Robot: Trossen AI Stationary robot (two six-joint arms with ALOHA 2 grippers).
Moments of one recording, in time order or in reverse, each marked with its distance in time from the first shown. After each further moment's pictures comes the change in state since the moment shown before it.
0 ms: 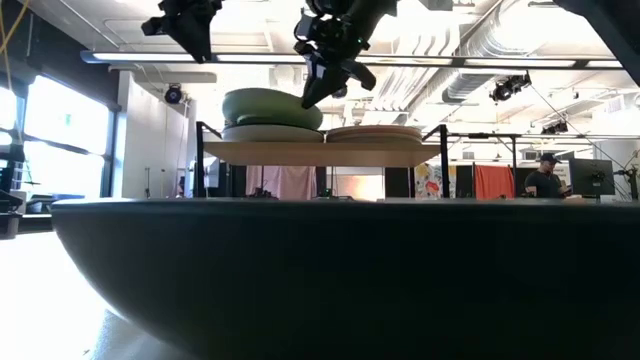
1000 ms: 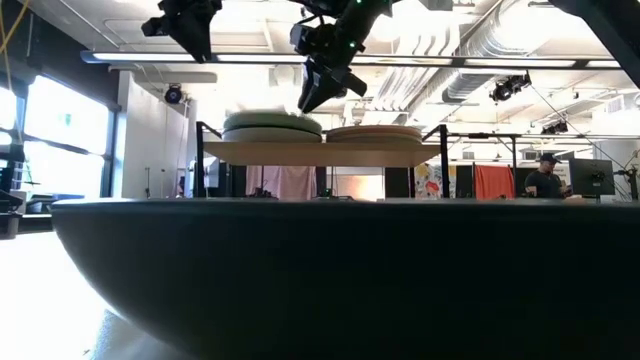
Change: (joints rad) left arm 0.000 0.000 0.000 -0.005 0.021 0.000; right arm 0.012 0.020 0.000 0.061 0.177 0.064
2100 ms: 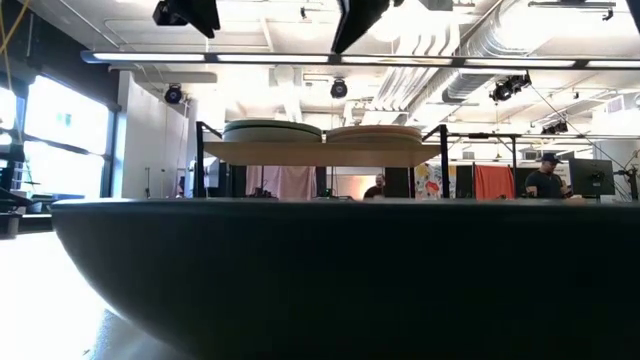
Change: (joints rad) left arm -0.247 0.001 0.000 -0.002 0.165 -0.028; right arm 0.225 -0.189 0.000 -0.301 0.122 0.584
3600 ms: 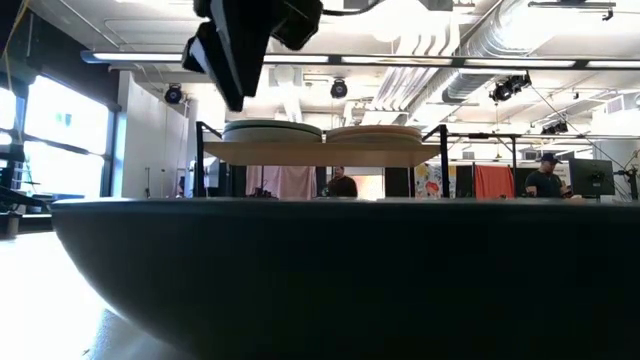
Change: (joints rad) left arm -0.543 0.544 0.000 0.201 0.047 -0.387; right arm 0.560 -0.049 0.000 -0.340 -0.142 0.752
